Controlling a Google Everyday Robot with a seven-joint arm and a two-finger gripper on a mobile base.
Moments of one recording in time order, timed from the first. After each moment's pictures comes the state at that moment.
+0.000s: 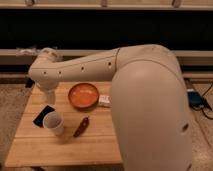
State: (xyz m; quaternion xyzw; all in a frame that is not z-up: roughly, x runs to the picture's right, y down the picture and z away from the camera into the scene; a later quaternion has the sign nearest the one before) arm -0.286 0.000 0.718 -0.24 -0.05 0.62 0.75
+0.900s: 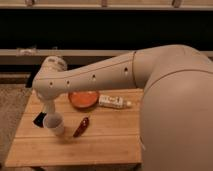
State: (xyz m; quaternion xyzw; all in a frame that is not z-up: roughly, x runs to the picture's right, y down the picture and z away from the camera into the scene) arm -0.279 0.051 0.673 -0.27 -0.07 0.57 0.77
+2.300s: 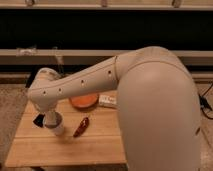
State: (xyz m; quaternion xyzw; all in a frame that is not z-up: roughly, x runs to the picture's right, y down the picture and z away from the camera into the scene) arm -0.293 0.106 0.705 -0.29 -0.02 0.52 0.80
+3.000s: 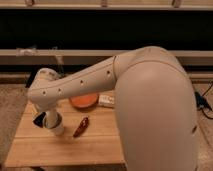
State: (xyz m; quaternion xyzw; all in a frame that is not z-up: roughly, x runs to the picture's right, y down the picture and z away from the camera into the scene) arm -0.292 0.104 0.707 -0.28 -0.02 0.52 0.80
